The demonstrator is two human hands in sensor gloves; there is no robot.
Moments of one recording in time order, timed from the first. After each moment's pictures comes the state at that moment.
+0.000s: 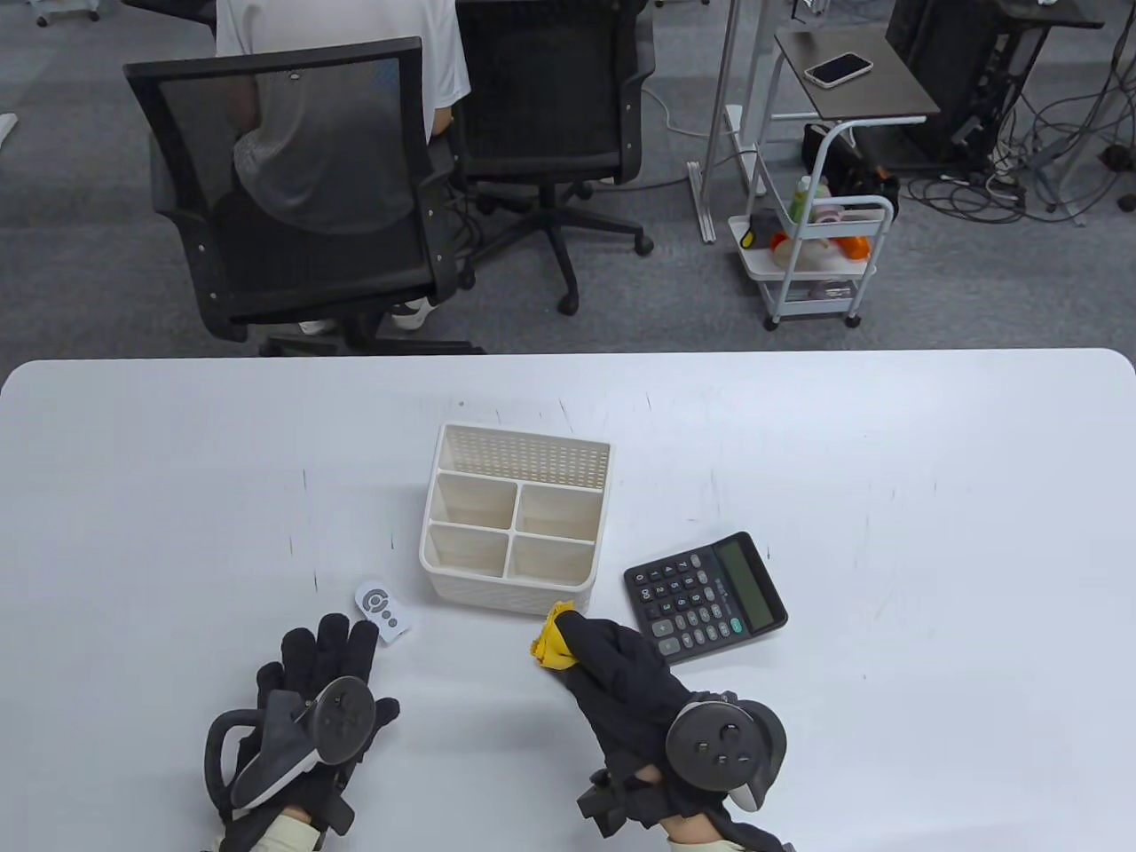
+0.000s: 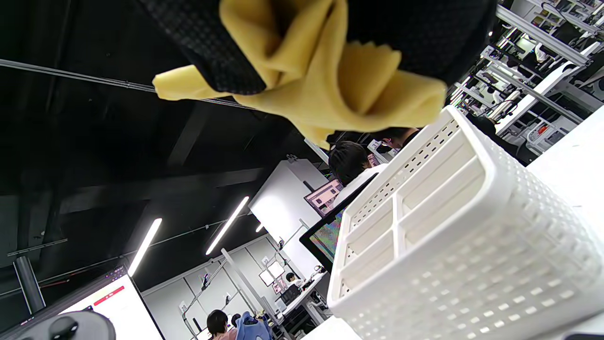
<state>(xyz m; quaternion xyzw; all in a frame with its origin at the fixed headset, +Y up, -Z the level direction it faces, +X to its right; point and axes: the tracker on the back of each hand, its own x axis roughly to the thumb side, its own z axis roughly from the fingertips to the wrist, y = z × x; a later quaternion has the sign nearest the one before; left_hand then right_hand) -0.270 -0.738 -0.257 -0.07 -0.03 -0.01 1.00 0.068 -0.692 -0.240 0.20 -0.20 0.84 0.47</state>
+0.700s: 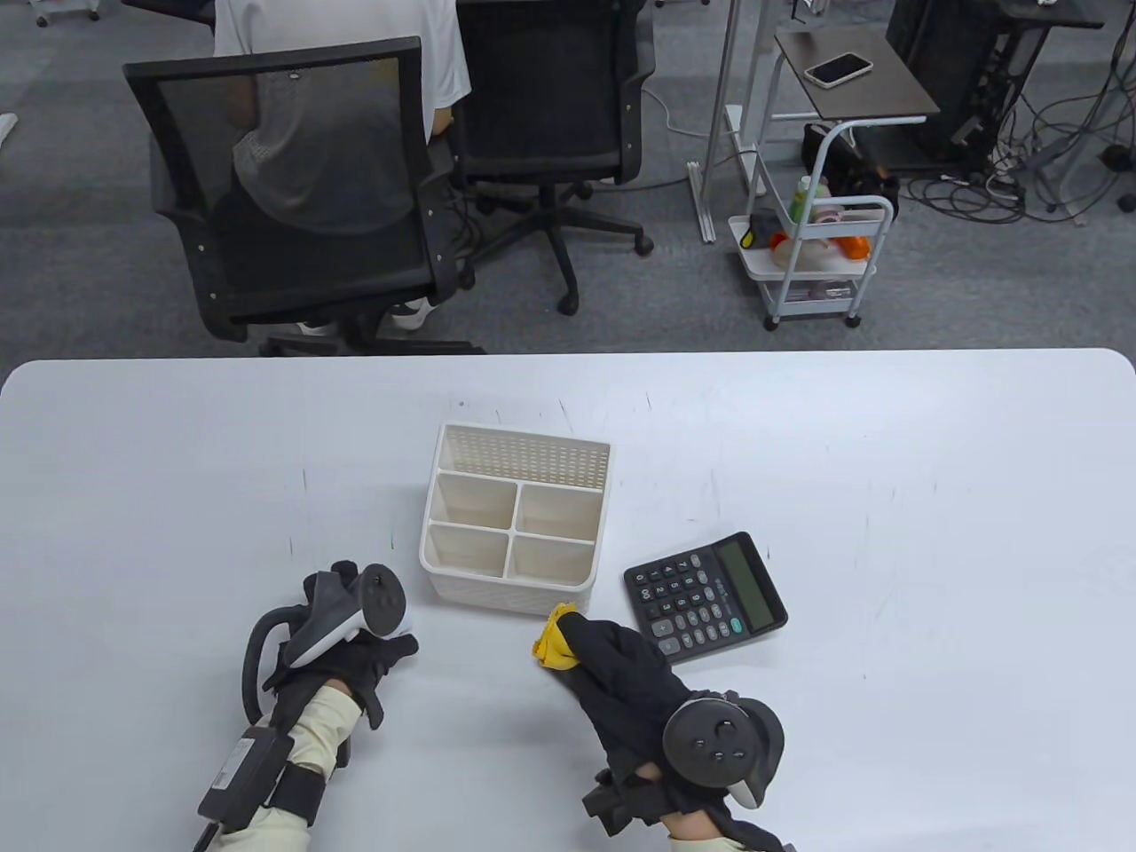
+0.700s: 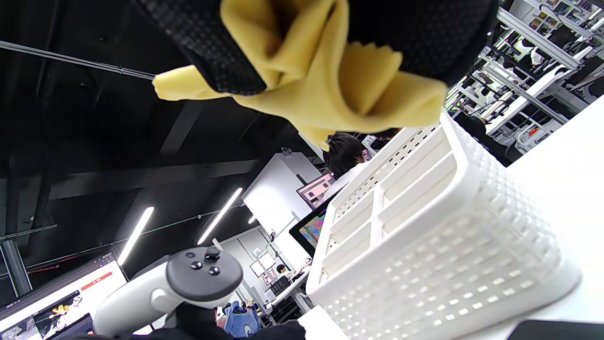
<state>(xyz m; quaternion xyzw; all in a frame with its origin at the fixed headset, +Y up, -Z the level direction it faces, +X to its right) -0.253 -0.754 -0.356 -0.23 0.02 -0.02 0.97 0.069 -0.694 -0.242 0.19 -0.19 0.85 0.45</state>
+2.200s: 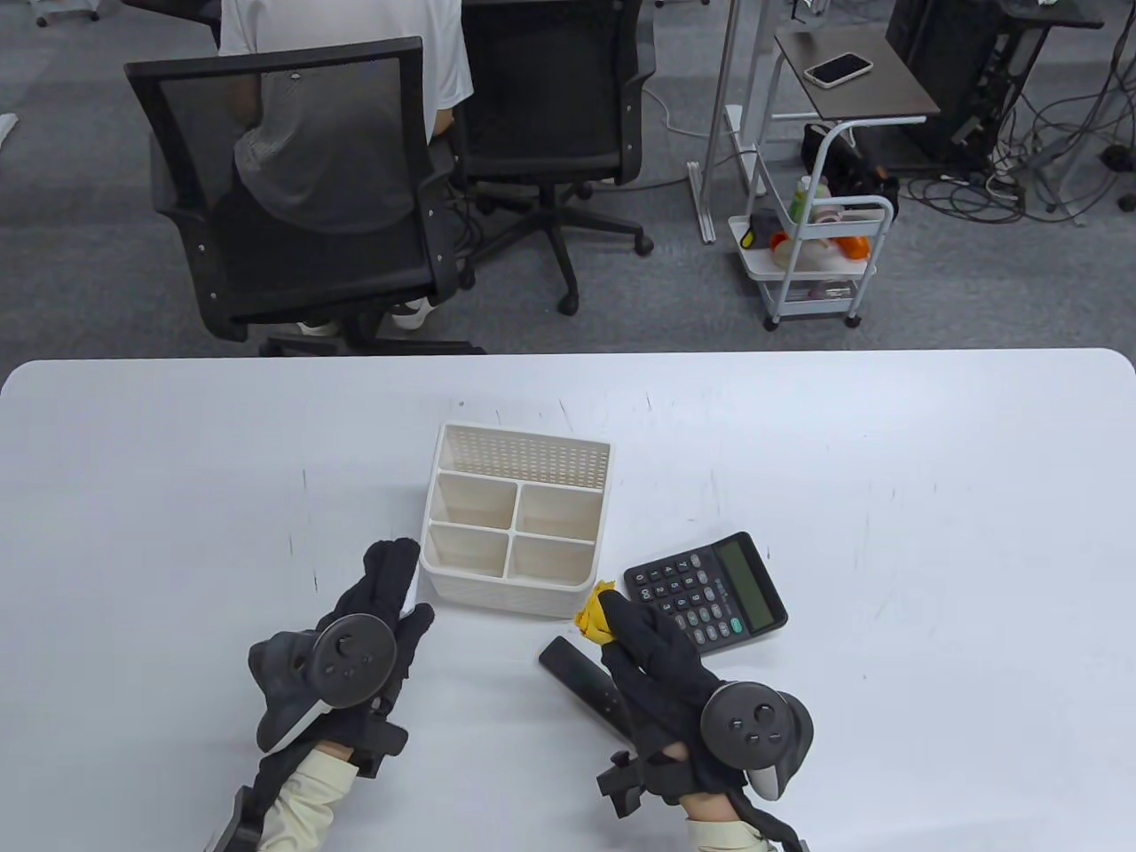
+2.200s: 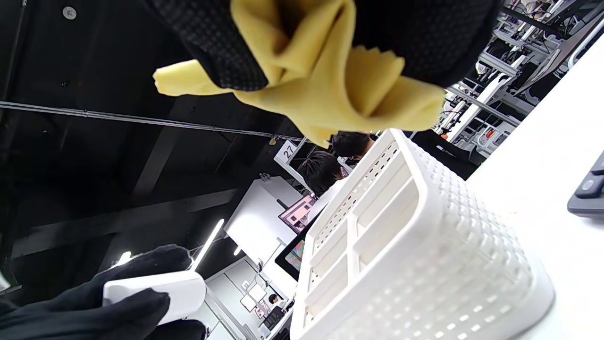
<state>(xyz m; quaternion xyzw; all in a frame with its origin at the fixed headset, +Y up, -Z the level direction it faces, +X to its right) -0.223 -0.659 -0.272 0.12 -0.09 0.15 0.98 0.093 -0.699 -0.253 0.13 -0.20 0.83 0.50</state>
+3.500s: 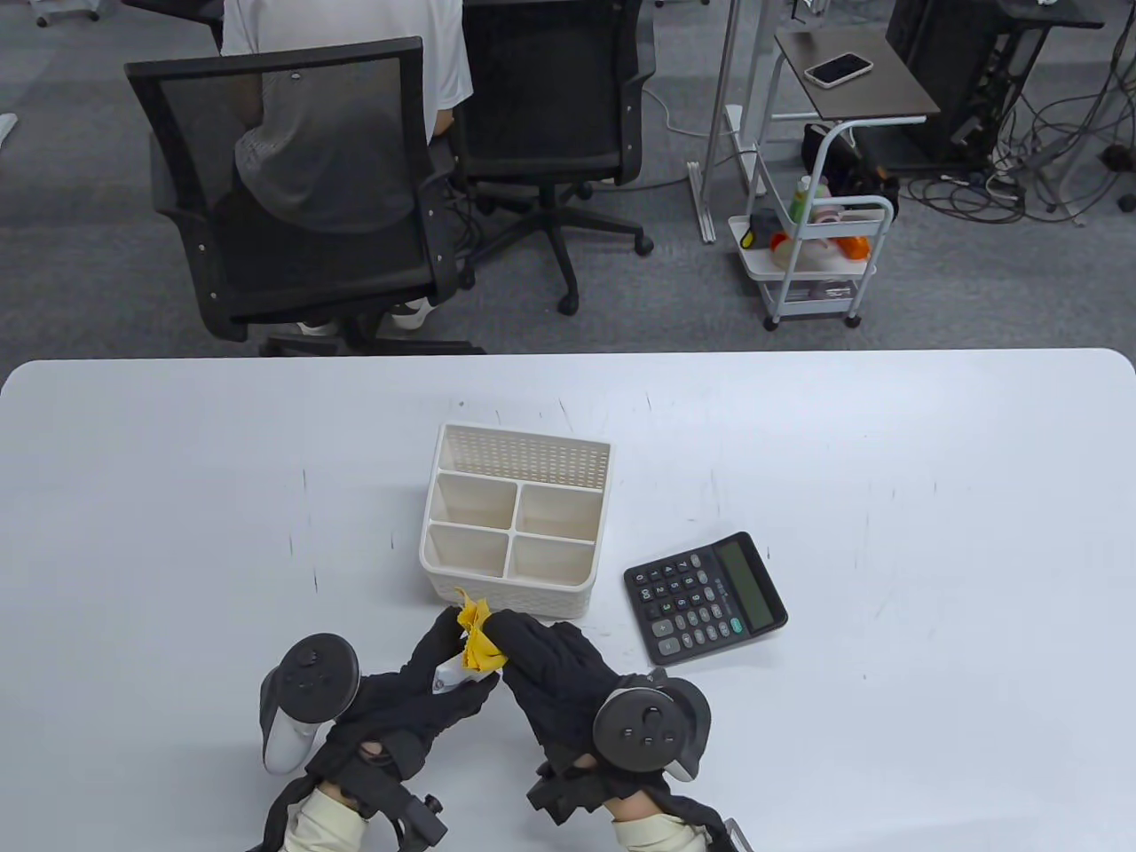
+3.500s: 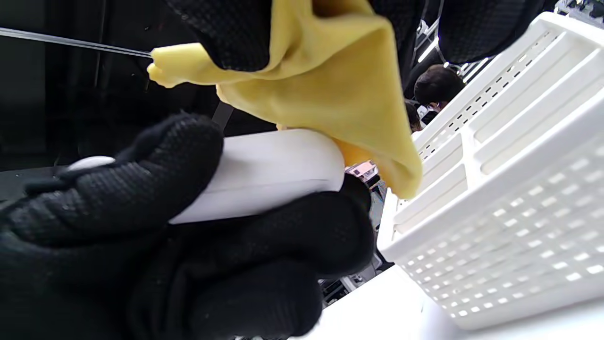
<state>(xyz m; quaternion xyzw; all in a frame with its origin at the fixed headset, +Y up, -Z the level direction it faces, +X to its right) -0.218 -0.715 -0.264 -0.09 -0.19 0.53 0.82 0.017 -0.696 -0.252 0.28 -0.18 0.82 0.46</state>
